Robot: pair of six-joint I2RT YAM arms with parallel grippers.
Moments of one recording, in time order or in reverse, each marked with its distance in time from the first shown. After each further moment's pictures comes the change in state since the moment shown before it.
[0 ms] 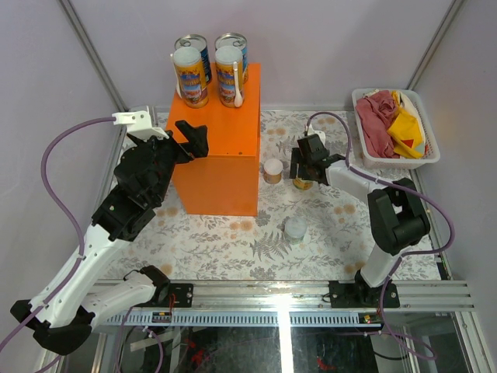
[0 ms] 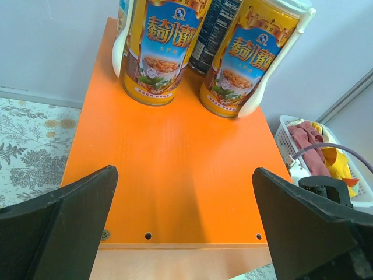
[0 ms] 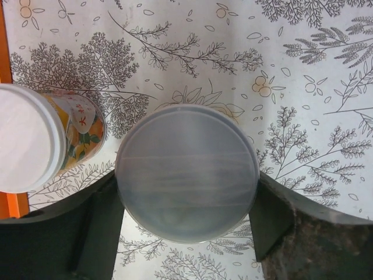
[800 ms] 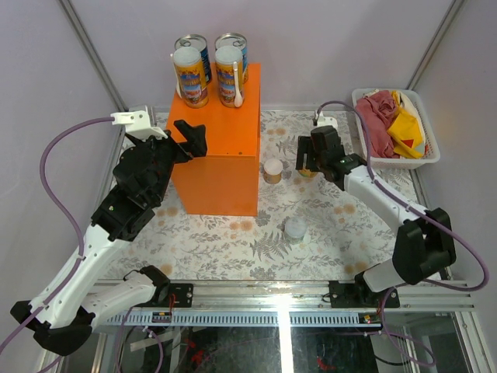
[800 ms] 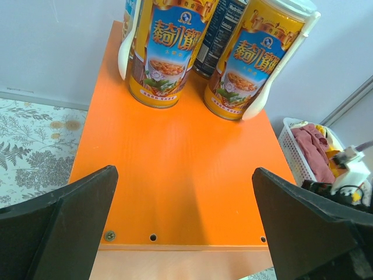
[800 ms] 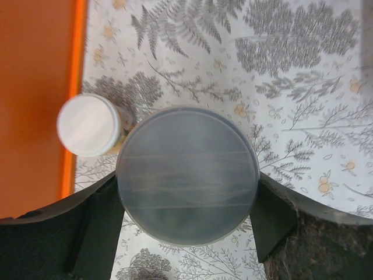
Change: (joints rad) left arm 0.008 -0.003 0.000 0.001 -0.006 0.007; right arm 0.002 -0.245 -0.029 -0.031 0.003 -0.066
